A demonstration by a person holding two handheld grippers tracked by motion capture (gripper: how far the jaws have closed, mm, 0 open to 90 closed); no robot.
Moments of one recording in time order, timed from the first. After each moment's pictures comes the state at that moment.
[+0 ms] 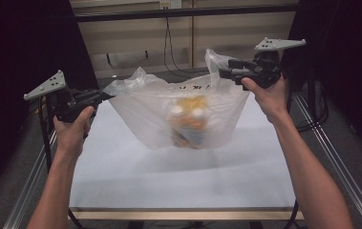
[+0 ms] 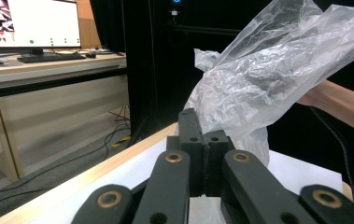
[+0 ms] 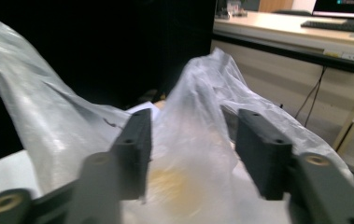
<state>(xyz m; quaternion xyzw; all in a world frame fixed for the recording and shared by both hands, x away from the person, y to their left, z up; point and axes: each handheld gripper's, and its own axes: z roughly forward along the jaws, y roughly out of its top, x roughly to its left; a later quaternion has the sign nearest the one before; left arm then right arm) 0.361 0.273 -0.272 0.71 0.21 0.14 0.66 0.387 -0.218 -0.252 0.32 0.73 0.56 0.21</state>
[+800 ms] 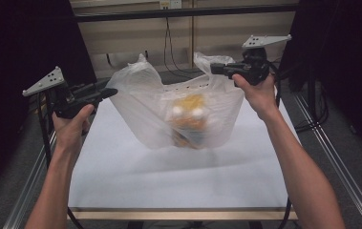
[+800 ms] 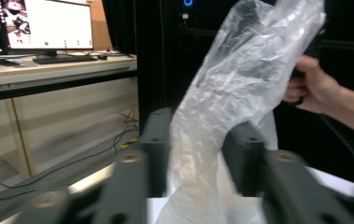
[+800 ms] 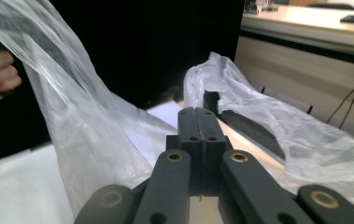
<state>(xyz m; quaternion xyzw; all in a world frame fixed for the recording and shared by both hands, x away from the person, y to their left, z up) 0.368 0.271 -0.264 0.71 0.22 0.16 0.65 0.395 -0.196 -0.247 0.29 0.75 0.57 0.17</state>
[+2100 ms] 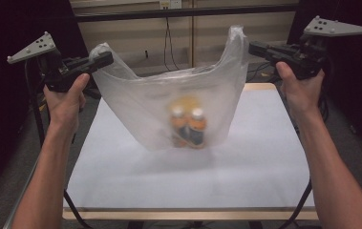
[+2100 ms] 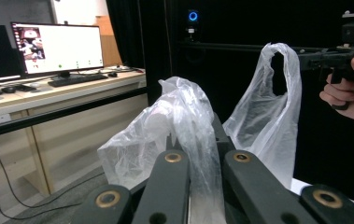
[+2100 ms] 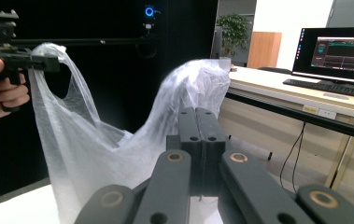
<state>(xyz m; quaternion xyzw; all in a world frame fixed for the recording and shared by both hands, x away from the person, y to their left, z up) 0.371 0.256 -0.199 0.70 0.21 0.19 0.66 0.331 -0.257 -0.192 0.29 0.68 0.63 0.26</state>
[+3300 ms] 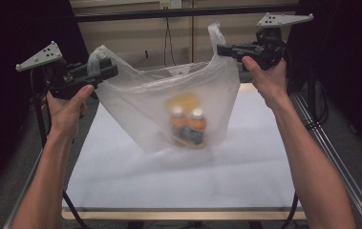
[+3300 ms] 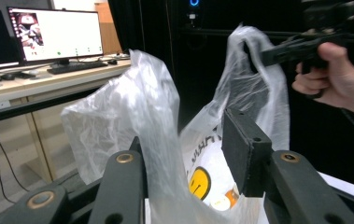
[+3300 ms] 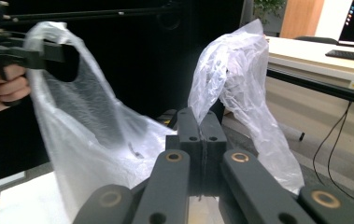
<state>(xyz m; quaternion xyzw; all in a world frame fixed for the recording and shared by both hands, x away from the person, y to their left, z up) 0.371 0.259 -0.218 0.71 0.22 0.18 0.64 0.387 -0.207 -0.202 0.27 0.72 0.60 0.19</state>
